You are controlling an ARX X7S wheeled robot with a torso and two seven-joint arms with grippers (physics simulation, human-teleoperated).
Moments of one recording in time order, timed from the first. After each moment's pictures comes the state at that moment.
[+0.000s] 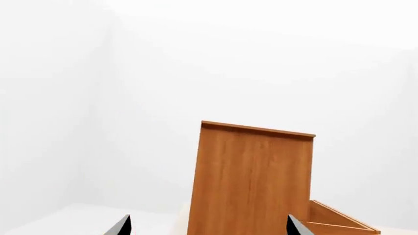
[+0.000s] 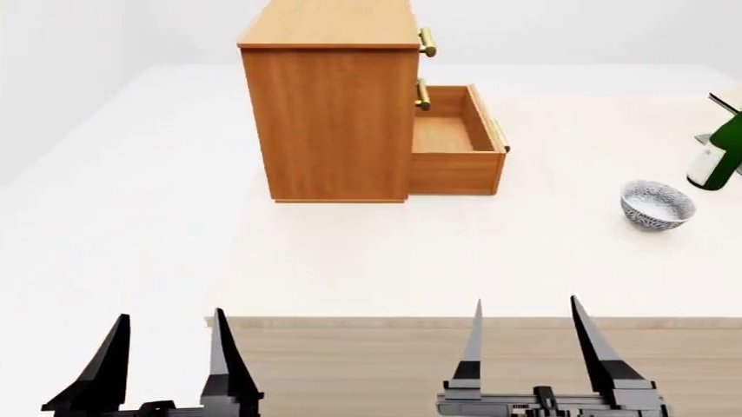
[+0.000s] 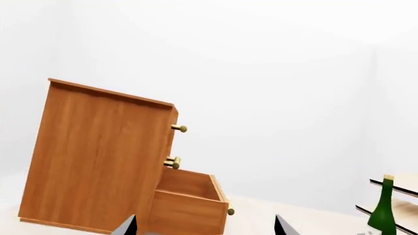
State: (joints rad) left arm 0.27 -0.23 0.13 0.26 -0.22 0.53 -0.18; right arm -0.25 0.25 -0.25 -0.53 -0.17 -0.08 0.38
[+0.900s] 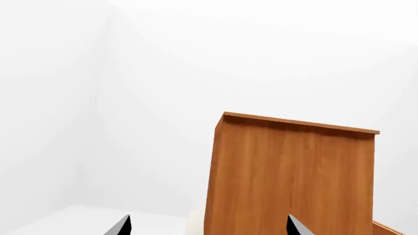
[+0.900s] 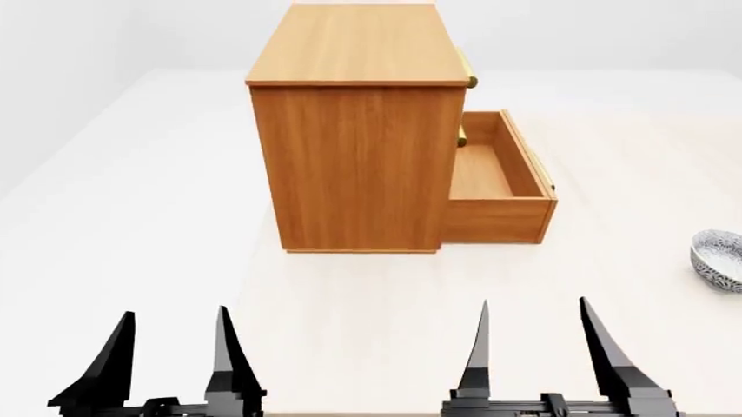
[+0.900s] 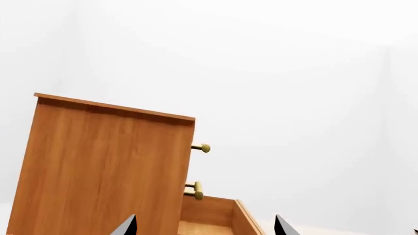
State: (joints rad) left arm 0.25 -0.24 0.15 0.25 -0.23 0.53 -0.20; right arm -0.27 0.29 -0.26 -0.53 -0.12 -0.17 0.40
